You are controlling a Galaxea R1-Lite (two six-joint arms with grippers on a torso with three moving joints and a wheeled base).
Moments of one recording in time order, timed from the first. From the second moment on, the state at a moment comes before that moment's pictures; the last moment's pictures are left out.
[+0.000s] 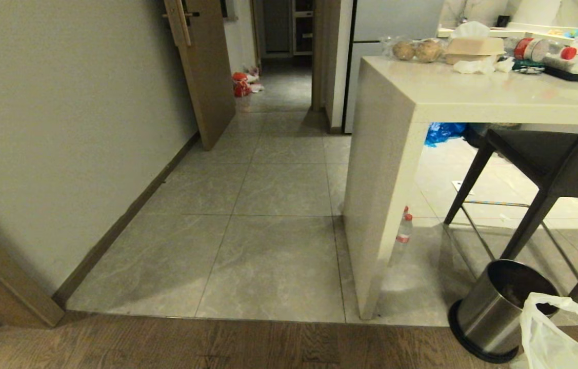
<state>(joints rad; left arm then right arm) 0.00 0.00 0.00 0.00 0.00 0.00 -0.01 0.00 0.00 -0.01 -0.01 0.04</state>
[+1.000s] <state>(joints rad) 0.00 0.00 0.00 0.01 0.00 0.01 -0.01 0.00 0.00 -0.01 -0.01 0.04</state>
